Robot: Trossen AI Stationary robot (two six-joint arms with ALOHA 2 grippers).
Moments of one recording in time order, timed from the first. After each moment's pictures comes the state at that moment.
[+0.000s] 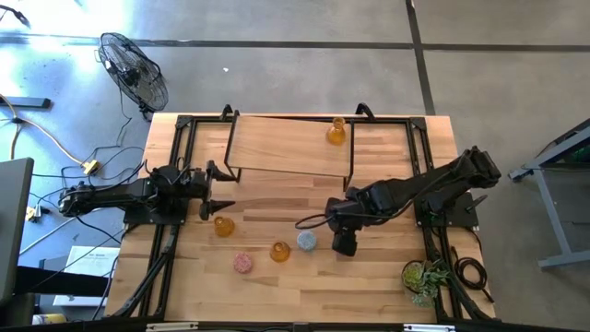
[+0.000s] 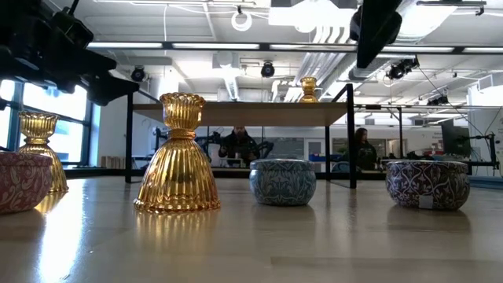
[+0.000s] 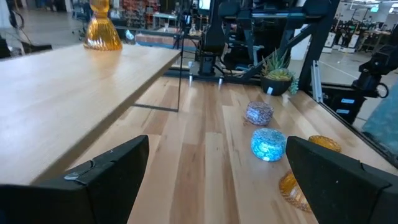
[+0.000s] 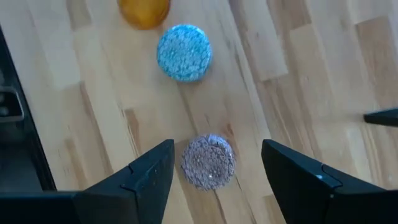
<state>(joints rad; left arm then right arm) 0.12 0.10 0.03 0.03 0.11 -0.08 0.31 1.61 1.41 -1.02 0.06 0.65</state>
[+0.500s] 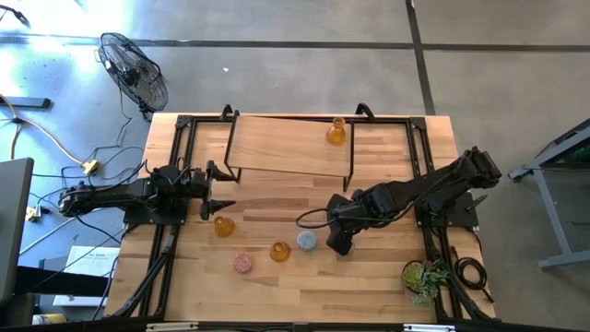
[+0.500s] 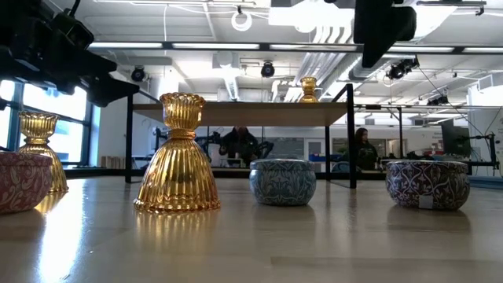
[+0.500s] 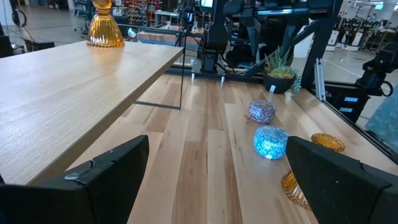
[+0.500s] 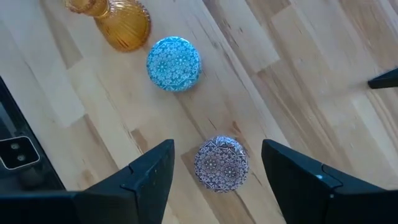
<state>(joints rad) 0.12 0.10 0.03 0.02 0.11 -0.08 0.33 1.61 1.41 -1.02 0.11 0.89</state>
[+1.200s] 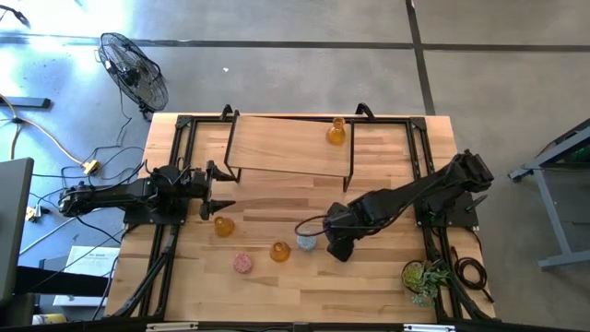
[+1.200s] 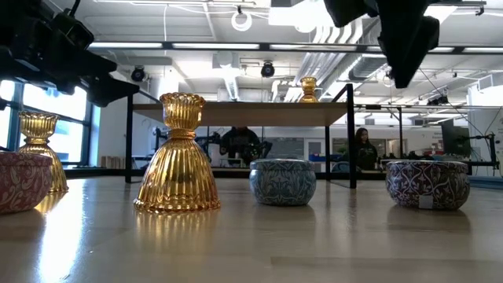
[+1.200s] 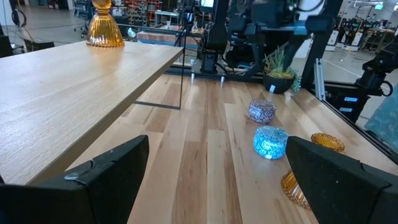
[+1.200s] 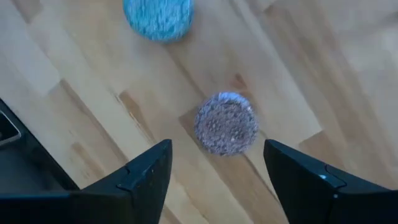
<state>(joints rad) 0.12 0.10 0.03 0.02 0.11 -0.08 0.34 1.69 1.41 -1.08 -0.03 0.98</state>
